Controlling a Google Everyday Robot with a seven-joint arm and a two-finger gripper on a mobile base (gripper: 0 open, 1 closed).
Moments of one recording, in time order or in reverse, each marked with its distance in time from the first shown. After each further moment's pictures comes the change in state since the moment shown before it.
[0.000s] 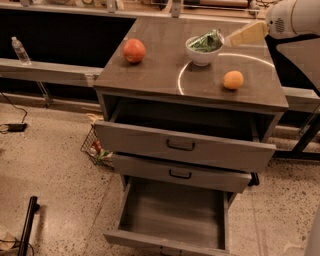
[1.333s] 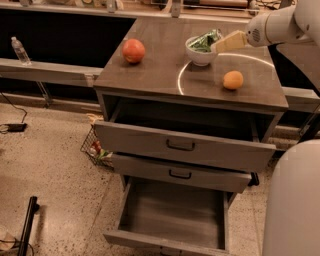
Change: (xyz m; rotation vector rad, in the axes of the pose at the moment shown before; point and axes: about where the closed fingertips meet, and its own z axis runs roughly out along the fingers) arm 0.026 -0.009 0.073 -0.018 0.031 0.067
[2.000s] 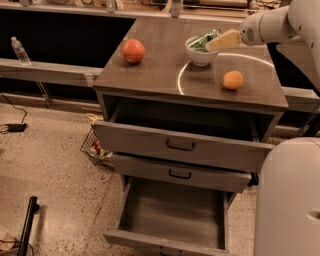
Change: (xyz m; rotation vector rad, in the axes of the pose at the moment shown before) arm -0.008 0.005 0.020 -0.039 -0.036 -0.010
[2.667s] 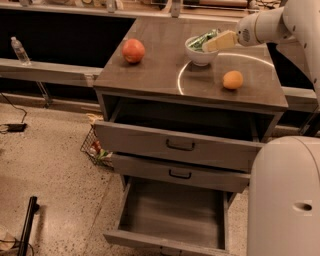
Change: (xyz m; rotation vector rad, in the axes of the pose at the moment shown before) arm 0.001 0.003 0.013 -0.028 -0.002 0.004
